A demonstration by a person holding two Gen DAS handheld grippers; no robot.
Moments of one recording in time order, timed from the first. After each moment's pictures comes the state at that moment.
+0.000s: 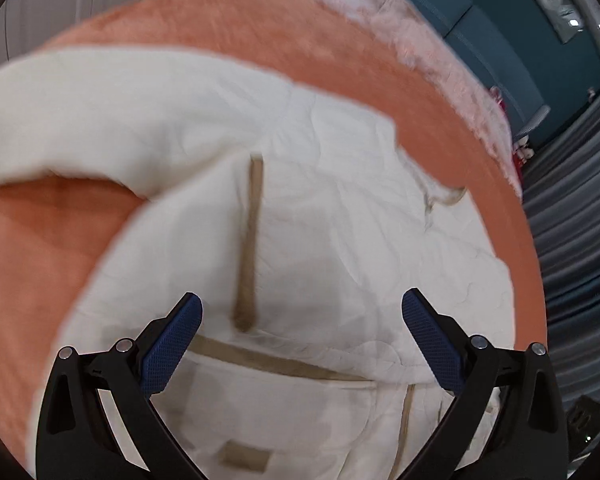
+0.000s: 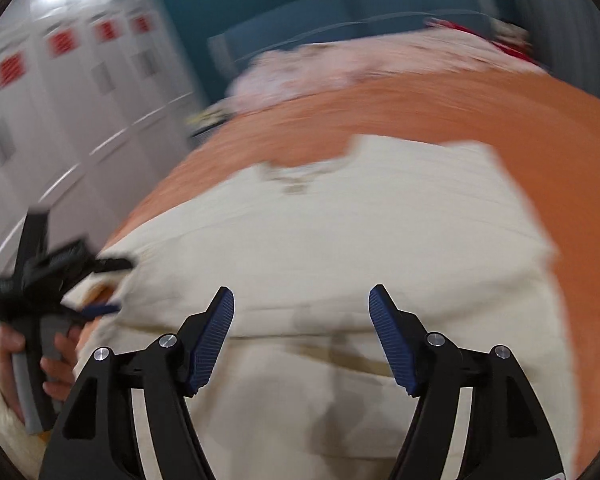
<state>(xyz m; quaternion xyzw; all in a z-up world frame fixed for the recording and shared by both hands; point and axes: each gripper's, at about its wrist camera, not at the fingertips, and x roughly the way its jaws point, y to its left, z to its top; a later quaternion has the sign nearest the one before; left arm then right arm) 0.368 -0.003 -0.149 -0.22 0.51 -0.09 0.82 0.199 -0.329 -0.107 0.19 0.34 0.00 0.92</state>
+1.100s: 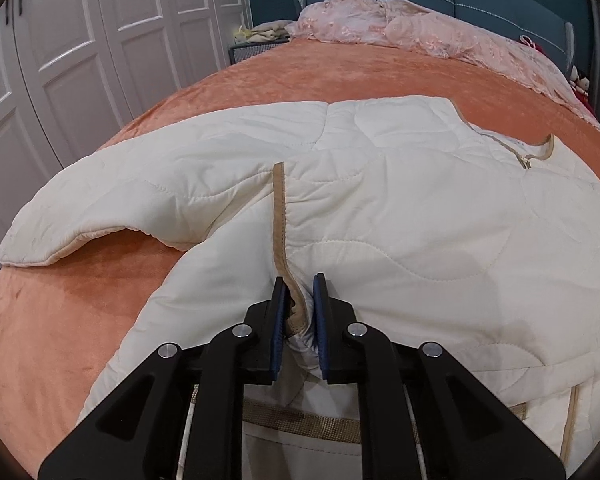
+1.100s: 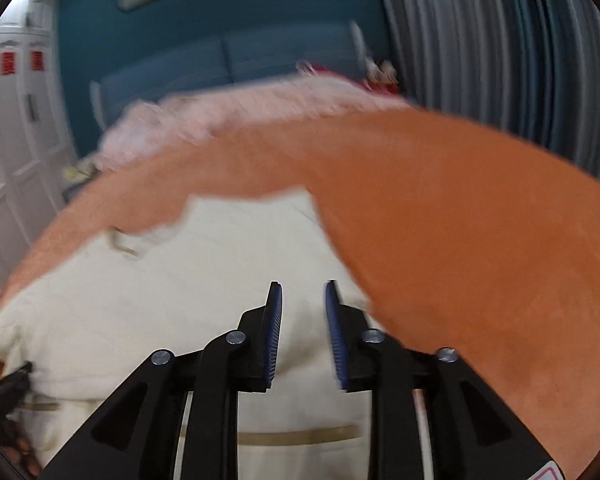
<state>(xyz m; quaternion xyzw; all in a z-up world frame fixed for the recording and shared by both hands) 0.363 -0.041 -0.185 0.02 0.41 0.05 0.91 0.195 -0.356 -0.102 0.13 0.27 -0.21 0.93</state>
